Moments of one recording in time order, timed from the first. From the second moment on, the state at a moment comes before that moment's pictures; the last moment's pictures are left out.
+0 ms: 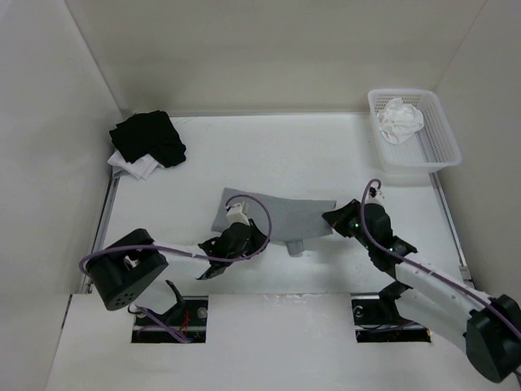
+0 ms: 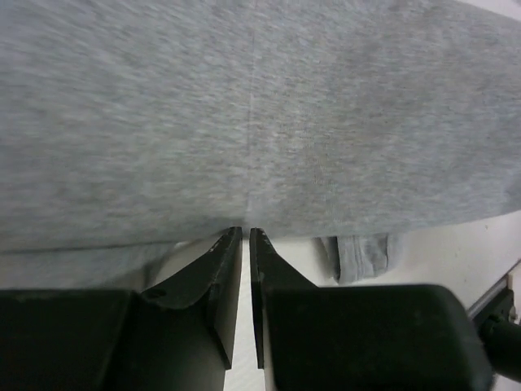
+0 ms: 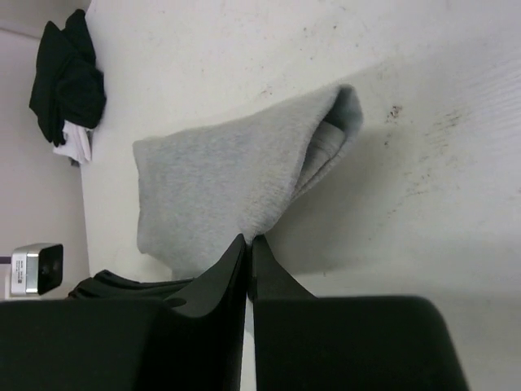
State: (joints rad) left arm -0.91 1.44 0.32 0.56 -0.24 -0.96; right arm 0.50 0.91 0.31 0.16 0.09 1.02
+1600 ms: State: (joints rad) left arm -0.51 0.71 0.20 0.15 -0.10 -0.95; right arm 0.93 1.72 1.24 -0.18 0.16 0.90
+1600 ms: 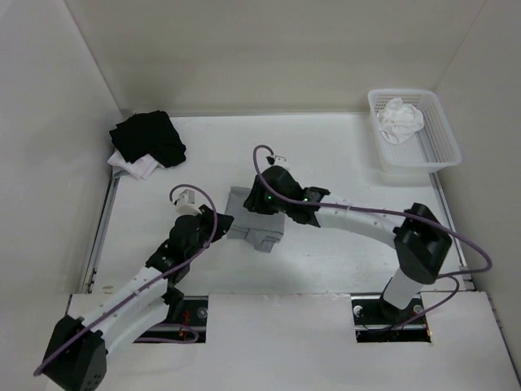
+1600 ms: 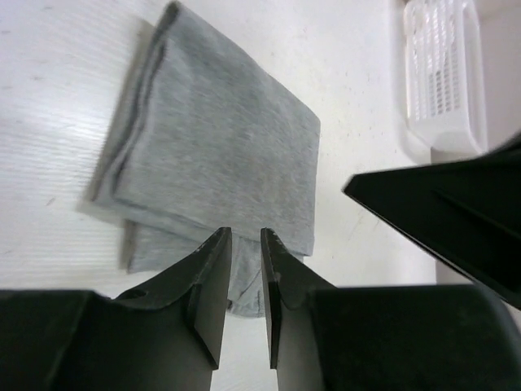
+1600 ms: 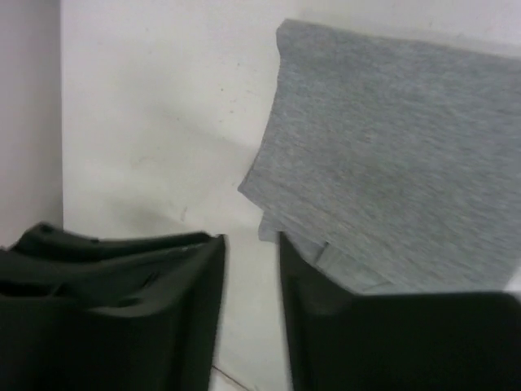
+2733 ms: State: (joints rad) left arm -0.57 1.22 0.30 0.24 -0.38 -0.83; right arm 0.90 1.53 0.75 0.01 0.22 0.86
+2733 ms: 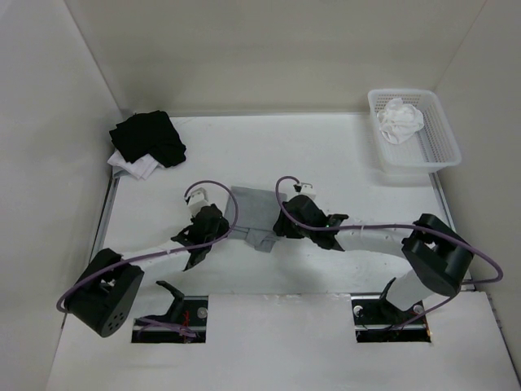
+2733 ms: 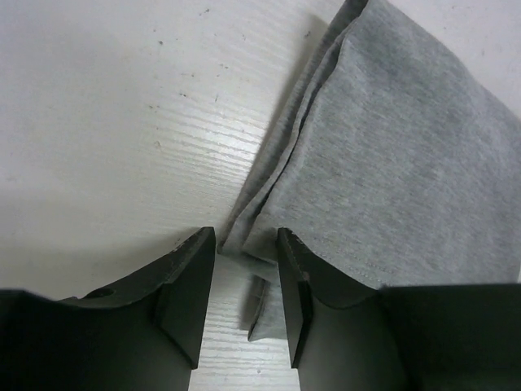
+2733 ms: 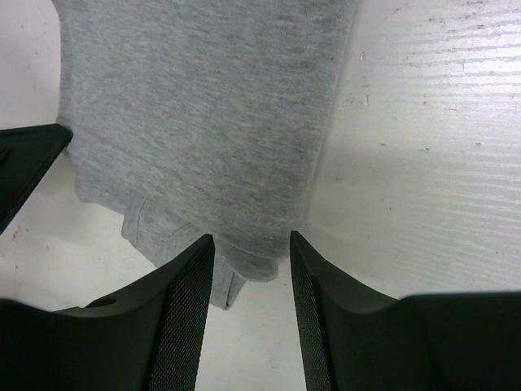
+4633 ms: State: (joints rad) left arm -0.47 1.62 0.48 0.67 -0.21 -0.91; right arm 0.59 1.91 0.95 0.41 -0.08 0.92
